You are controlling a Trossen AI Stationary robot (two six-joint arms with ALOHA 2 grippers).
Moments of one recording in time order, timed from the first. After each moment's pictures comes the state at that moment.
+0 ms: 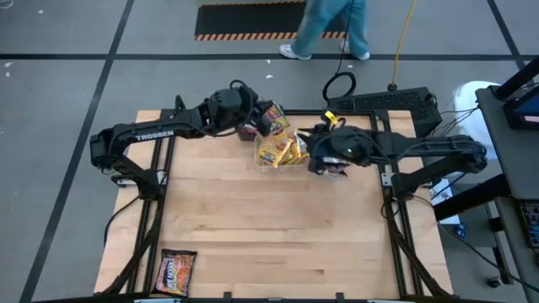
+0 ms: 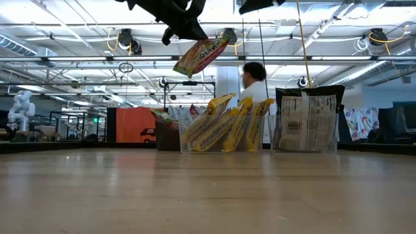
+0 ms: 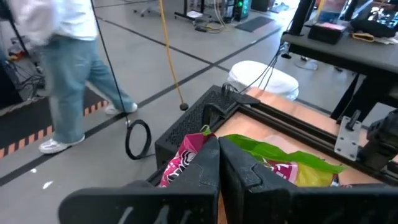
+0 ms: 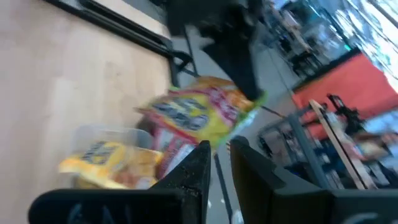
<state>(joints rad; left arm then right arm) 0.34 1.51 1.30 -0.07 -0.24 -0.16 0.00 1.25 1.22 -0.40 0.56 -0.53</state>
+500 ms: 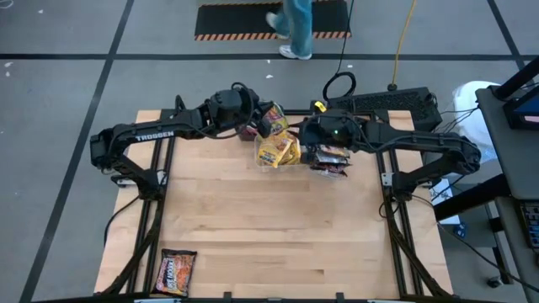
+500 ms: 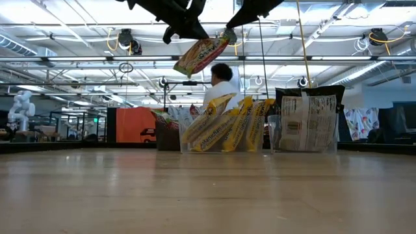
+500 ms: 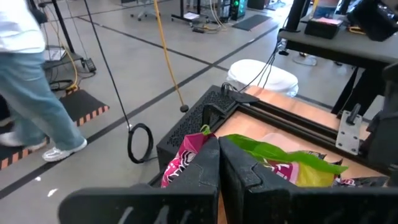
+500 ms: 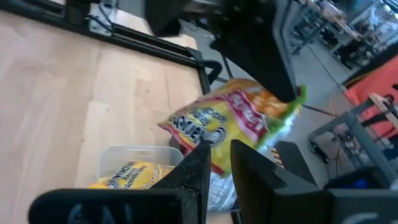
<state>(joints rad) 0.34 1.51 1.30 -0.06 -0.23 -0.11 -0.17 1.33 1.22 -0.32 0.25 -0.44</state>
